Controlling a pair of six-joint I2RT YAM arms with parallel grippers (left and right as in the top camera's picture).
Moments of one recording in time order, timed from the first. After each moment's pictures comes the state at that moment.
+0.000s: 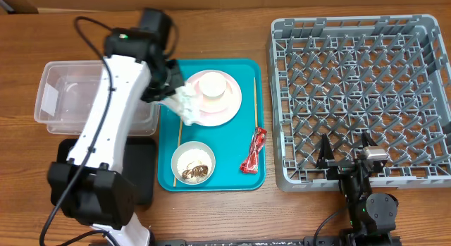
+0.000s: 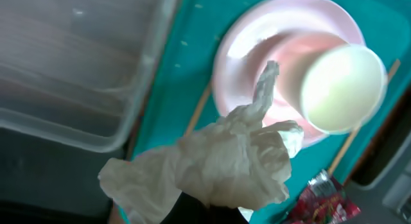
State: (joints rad) left arm -0.16 1.83 1.81 -1.36 0.02 -0.55; right arm 0.11 0.01 0.02 -0.03 0.03 0.10
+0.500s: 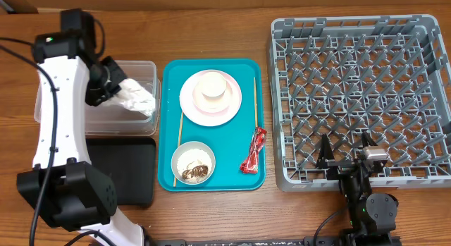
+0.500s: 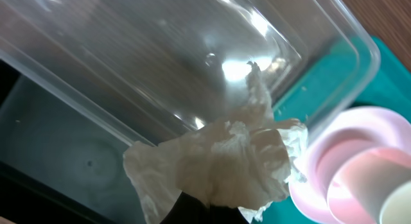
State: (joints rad) left arm 0.17 1.83 1.81 -1.35 -0.01 -0.54; right arm 0.11 0.01 0.02 -0.03 0.03 0.10
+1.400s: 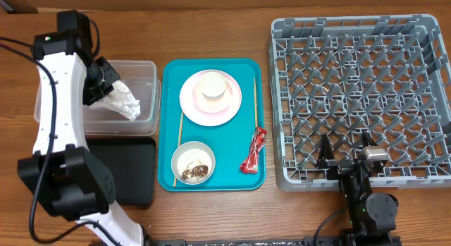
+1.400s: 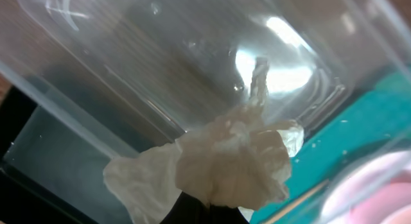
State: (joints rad) left arm 0.19 1.92 1.81 -1.31 -0.10 -0.54; right arm 0.11 0.01 0.02 -0.03 0.03 0.10
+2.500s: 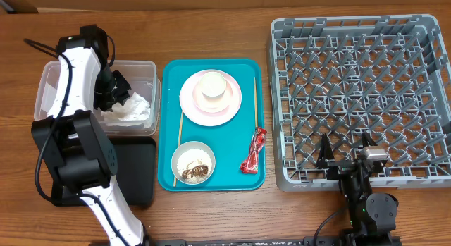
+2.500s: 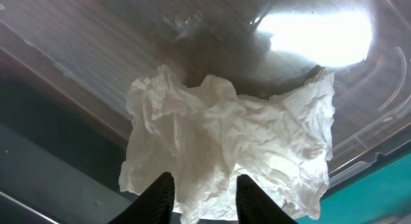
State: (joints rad) left arm 0.19 2.13 1.81 -1.30 -0.10 -0.50; right arm 0.11 0.01 0.02 -0.03 0.03 0.10
